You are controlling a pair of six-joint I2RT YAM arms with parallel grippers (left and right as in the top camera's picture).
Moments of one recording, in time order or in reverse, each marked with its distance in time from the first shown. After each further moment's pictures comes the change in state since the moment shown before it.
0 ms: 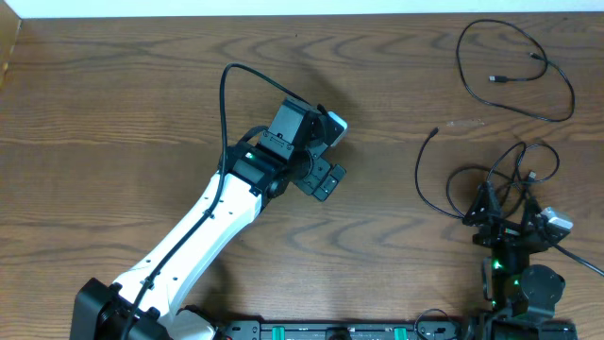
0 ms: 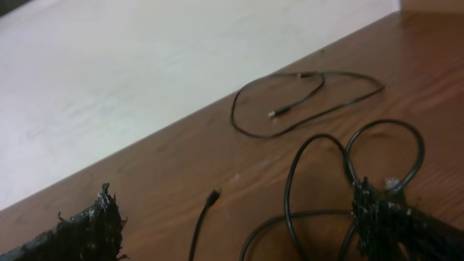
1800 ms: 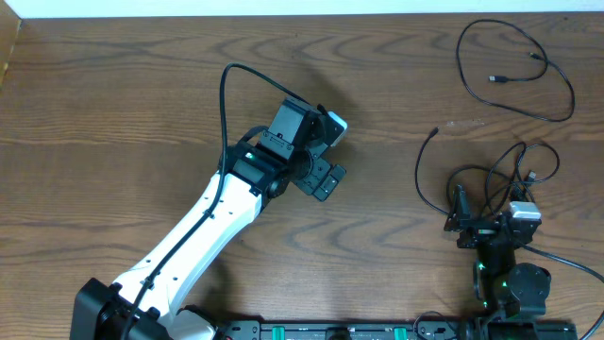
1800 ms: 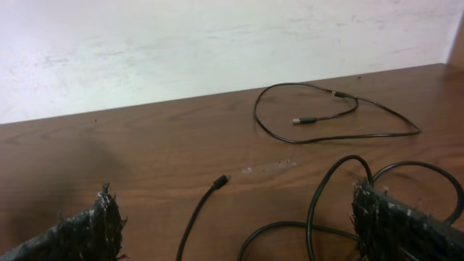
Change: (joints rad) left arm 0.000 0.000 0.000 0.000 0.000 0.000; right arm 0.187 0.003 -0.012 0.013 0.045 -0.282
